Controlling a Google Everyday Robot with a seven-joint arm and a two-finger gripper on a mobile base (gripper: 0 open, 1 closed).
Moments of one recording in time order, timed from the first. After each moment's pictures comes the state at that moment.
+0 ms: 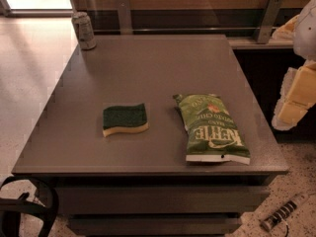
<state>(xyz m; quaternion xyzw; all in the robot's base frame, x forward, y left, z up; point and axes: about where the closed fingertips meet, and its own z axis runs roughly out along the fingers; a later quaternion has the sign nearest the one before) 0.438 -0.214 0.985 -0.60 0.78 -0.05 0.17</state>
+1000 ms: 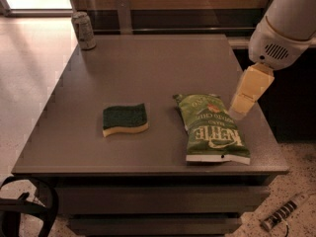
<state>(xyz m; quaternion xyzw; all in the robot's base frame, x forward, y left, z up) 0.493 -0.195 0.928 -0.52 0.85 0.00 0.12</state>
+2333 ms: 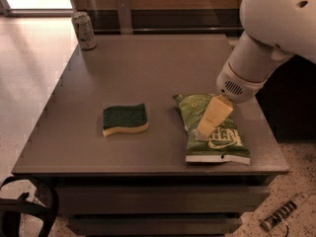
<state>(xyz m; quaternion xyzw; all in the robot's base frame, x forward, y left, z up) 0.494 -0.157 0.843 -0.44 0.89 0.04 0.10</state>
